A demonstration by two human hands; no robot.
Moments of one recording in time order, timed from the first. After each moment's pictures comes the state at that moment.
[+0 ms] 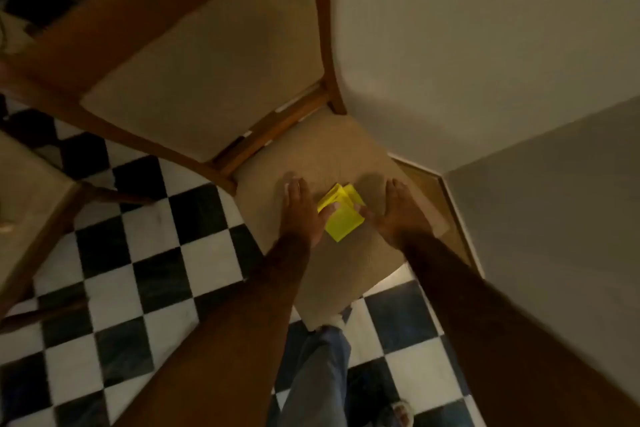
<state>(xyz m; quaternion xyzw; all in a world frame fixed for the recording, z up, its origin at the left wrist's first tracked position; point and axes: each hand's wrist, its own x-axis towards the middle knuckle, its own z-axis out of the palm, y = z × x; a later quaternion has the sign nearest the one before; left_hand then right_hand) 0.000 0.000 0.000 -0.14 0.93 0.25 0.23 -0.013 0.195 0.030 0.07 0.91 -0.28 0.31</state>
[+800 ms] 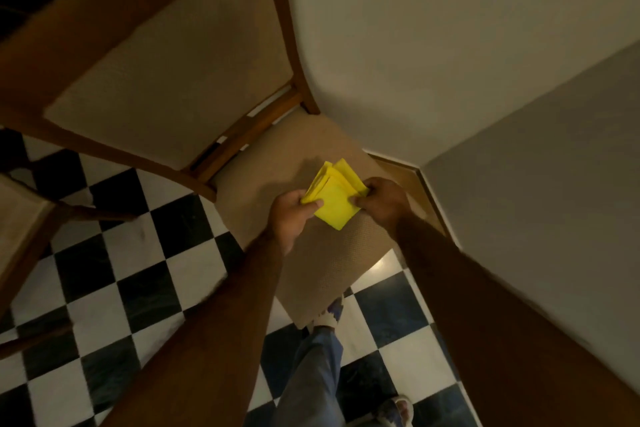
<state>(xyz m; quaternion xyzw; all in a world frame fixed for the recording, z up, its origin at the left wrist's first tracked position) 0.000 0.016 0.030 -0.24 0.73 0.59 0.26 -0.020 0.216 0.041 0.21 0.82 -0.45 0.29</state>
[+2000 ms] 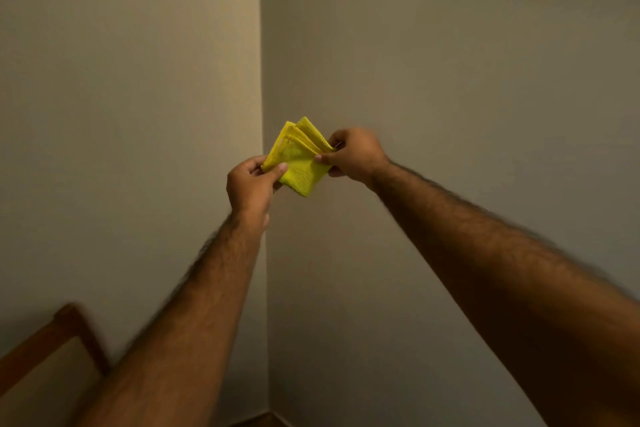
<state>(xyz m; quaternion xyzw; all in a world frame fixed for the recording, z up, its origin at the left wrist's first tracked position) 0.019 0.360 0.648 0.17 0.57 0.80 0.03 0.132 0.499 0.732 0.20 0.87 -0.39 -0.24</state>
